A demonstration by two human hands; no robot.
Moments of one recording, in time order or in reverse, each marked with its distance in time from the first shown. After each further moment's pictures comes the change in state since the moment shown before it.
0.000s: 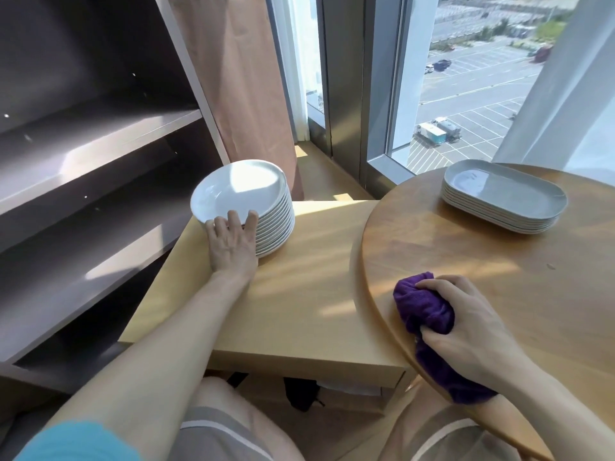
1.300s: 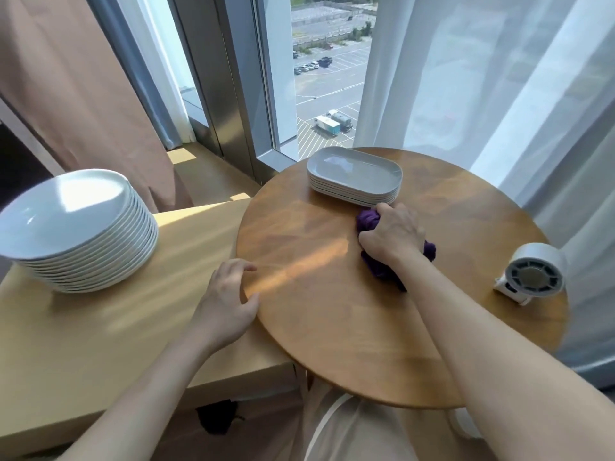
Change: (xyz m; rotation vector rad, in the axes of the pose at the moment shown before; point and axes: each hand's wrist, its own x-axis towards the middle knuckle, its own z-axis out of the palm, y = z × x) left_hand -0.086 0.147 -0.059 -1.040 -0.182 0.459; right_hand 0.082 0.075 -0.081 -0.301 0.239 0.572
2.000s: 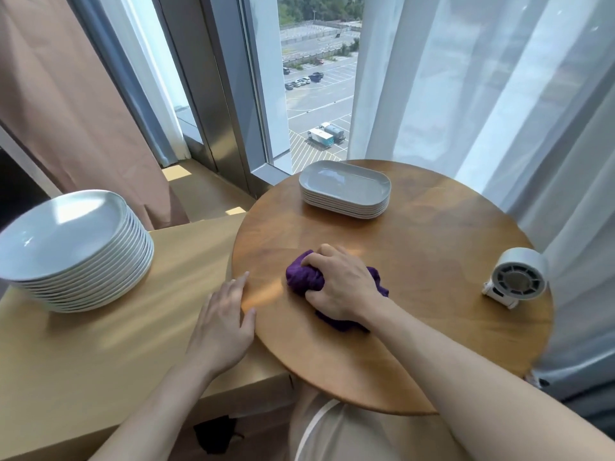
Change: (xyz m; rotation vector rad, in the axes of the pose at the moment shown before) left_hand -0.010 0.005 0.015 0.065 -0.002 -0.037; right_hand -0.062 -0.018 0.028 0.042 -0.129 -0.591
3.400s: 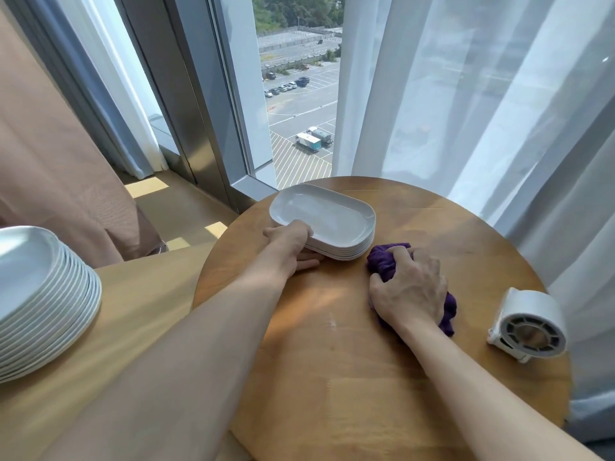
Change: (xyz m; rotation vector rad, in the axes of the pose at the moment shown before) left_hand 0.223 0.149 0.033 -1.047 -0.149 -0.711; right_hand 0.017 0.099 -0.029 -0.129 0.458 0.656
